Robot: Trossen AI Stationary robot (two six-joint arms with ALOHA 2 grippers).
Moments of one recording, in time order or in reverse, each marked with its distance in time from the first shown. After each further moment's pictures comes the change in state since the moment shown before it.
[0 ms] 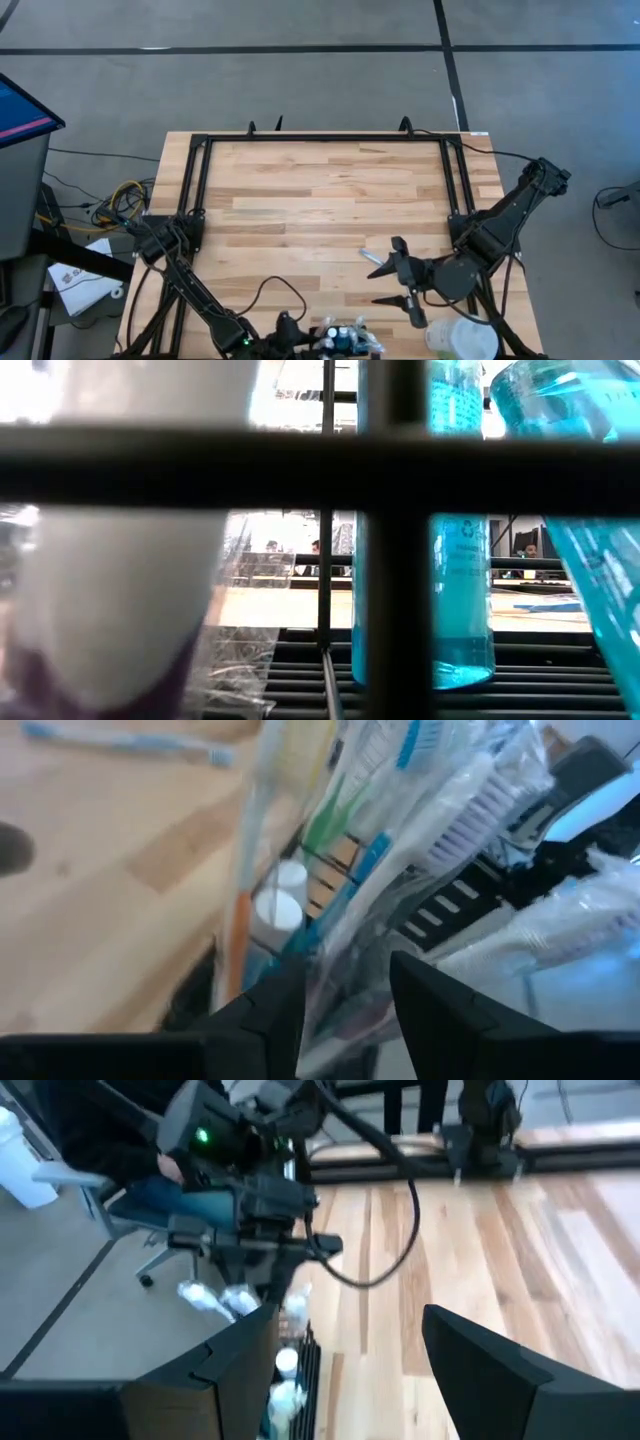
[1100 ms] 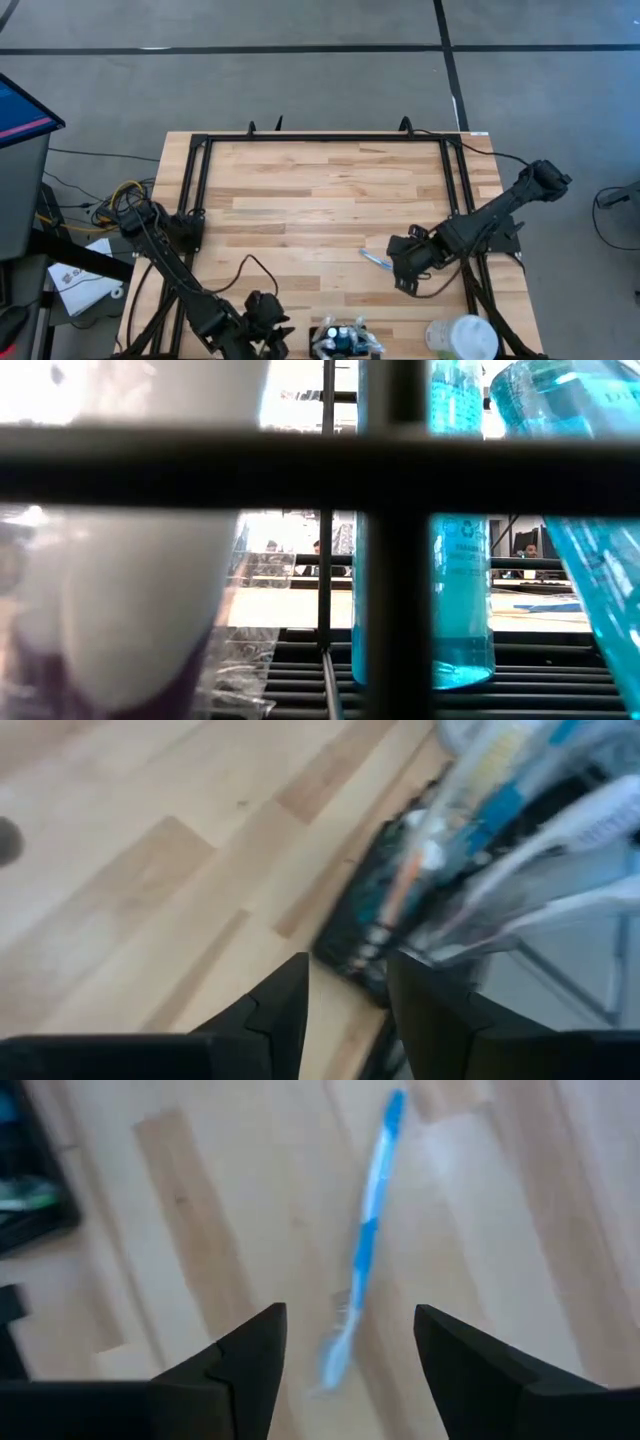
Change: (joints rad) left arm 0.004 -0.235 0.001 -0.640 0.202 -0.291; right arm -0.198 0.017 -0.302 -0.465 -0.328 0.442
